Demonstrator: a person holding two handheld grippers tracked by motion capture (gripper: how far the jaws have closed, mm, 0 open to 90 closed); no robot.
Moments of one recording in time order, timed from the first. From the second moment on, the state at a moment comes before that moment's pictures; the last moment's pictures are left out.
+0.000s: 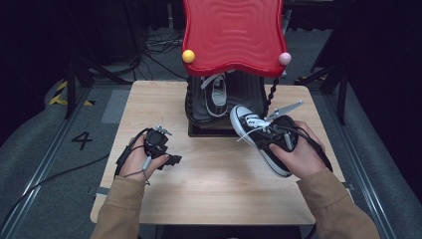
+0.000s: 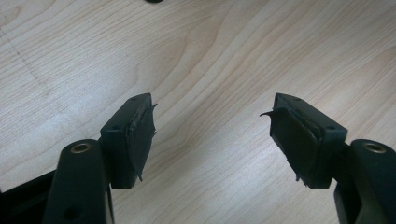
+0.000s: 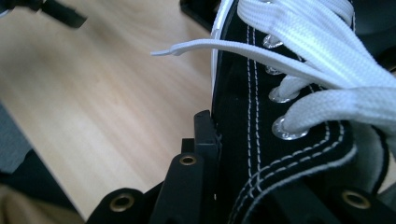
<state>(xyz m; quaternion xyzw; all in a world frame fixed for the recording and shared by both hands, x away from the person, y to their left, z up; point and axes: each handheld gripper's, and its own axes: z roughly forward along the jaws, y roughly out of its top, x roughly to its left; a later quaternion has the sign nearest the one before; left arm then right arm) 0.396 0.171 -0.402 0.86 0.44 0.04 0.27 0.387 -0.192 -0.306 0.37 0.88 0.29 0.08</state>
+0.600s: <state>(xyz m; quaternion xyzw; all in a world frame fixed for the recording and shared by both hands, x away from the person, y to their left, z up) 0.390 0.181 -0.404 0.85 0.45 0.04 0.26 0.443 -0.172 -0.297 0.43 0.83 0.32 0.15</state>
